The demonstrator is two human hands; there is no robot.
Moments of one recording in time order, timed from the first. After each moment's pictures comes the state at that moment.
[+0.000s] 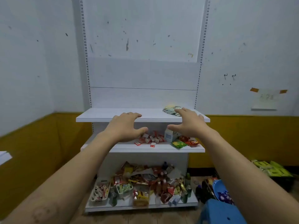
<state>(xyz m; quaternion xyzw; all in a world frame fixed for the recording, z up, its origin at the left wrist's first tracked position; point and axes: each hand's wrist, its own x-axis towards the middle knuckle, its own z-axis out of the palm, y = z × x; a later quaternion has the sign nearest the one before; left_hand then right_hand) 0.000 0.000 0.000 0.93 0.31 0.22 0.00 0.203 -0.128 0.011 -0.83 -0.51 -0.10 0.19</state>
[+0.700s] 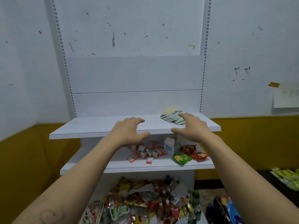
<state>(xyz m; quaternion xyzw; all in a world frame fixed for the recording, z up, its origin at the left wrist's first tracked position) 0.211 0.137 -0.002 0.93 0.32 0.18 0.00 0.417 0.016 -0.007 -0.84 -0.49 -0.08 0.22</state>
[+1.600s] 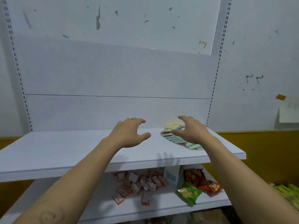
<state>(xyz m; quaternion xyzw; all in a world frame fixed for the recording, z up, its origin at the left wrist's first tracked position) 0.359 0.436 -0.015 0.94 0.26 0.20 0.05 0.548 0.292 -0.003 -0.87 -0.44 -0.08 0.19</state>
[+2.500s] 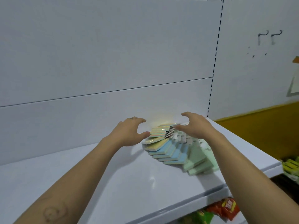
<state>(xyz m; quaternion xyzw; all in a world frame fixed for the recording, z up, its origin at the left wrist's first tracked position) 0.649 0.596 -0.065 0.97 0.21 0.12 0.07 0.821 0.417 -0.068 -0.90 -0.37 0.00 0.24</state>
